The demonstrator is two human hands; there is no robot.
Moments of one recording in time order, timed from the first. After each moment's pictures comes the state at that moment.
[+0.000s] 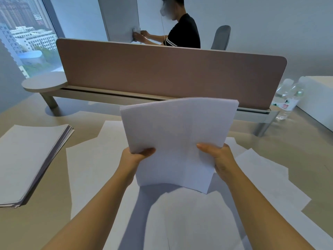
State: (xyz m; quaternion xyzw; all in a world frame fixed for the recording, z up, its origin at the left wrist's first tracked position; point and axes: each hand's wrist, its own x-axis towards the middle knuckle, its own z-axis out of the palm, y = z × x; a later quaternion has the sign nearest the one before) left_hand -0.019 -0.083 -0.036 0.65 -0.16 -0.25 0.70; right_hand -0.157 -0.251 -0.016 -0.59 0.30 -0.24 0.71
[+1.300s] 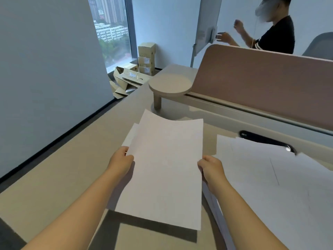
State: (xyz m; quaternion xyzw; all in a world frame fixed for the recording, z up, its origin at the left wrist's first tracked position) left_hand 0.283 0.252 -0.064 0.87 0.02 -0.14 0.48; right_hand 0.170 0.047 -0.057 -0.68 0.39 -0.04 0.62
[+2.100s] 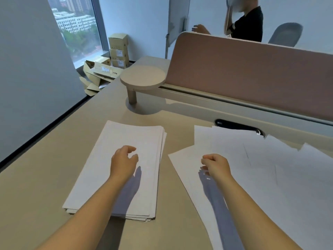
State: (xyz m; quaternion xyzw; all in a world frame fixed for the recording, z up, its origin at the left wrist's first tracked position) left_hand 0.255 0.192 -0.076 0.89 -0.07 -0.13 0.44; right_hand 0.126 -0.008 -0.074 -0.68 0.46 -0.09 0.56
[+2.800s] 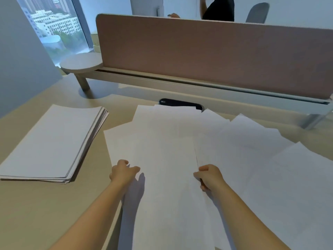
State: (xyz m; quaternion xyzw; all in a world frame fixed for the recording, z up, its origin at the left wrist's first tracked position) left_hand 0.047 0.046 -0.116 0.88 0.05 -0.25 0.40; right_hand -0.093 -0.145 -0.124 -0.62 0.51 0.01 0.60
